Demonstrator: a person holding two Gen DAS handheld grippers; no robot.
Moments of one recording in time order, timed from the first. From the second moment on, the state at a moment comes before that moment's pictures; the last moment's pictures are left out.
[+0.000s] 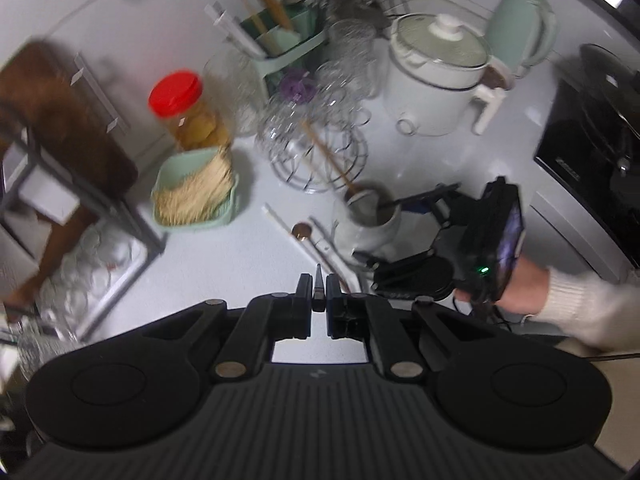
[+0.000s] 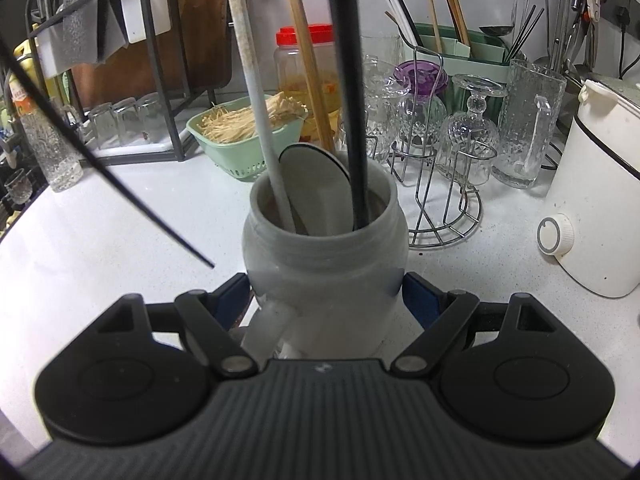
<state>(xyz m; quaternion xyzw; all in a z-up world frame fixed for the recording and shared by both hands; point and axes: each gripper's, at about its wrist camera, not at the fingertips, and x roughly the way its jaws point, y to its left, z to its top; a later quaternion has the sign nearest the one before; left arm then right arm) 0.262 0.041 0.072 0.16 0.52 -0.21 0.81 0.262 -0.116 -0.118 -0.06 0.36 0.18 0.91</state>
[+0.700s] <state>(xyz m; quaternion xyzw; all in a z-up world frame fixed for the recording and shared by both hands) 0.260 -0.023 0.171 0.25 0.47 -0.31 0.78 0.258 -0.112 -0.116 -0.06 0.38 0.16 0.91</state>
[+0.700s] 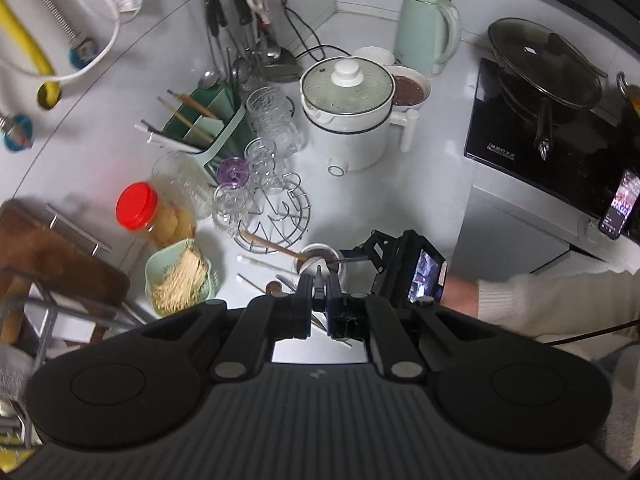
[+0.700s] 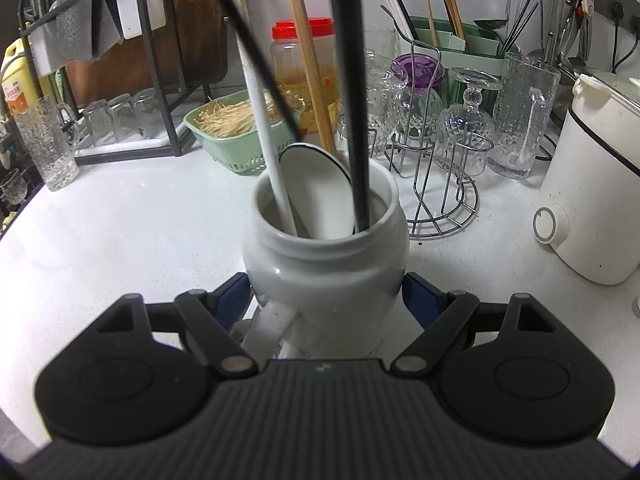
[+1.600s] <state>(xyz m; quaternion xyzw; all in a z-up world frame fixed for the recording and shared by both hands) 0.353 -0.059 0.040 0.28 0.56 -0.36 0.69 0.250 -0.106 -0.121 -0.04 0.35 0.13 0.93</state>
